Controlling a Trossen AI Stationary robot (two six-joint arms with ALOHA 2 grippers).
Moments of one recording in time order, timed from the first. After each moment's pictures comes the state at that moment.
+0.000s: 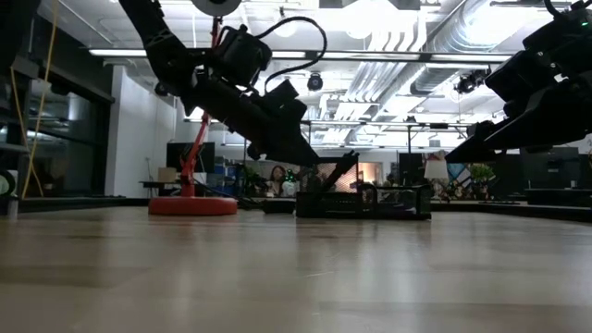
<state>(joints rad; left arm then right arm) 0.34 1.82 0.85 0.48 -0.10 -0.06 0.03 0.65 0.01 0.27 -0.06 0.05</state>
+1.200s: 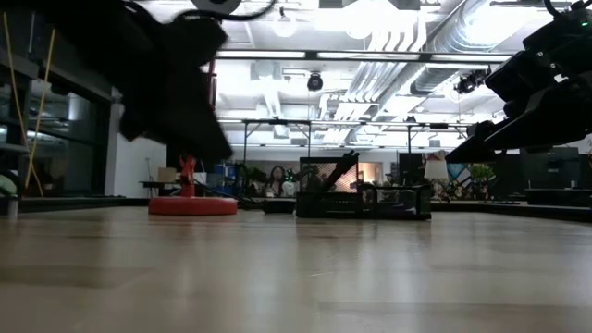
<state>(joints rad) -0.33 1.65 0.85 -0.21 -0.69 -0.93 0.03 0.65 0.01 0.26 -0.06 0.05</state>
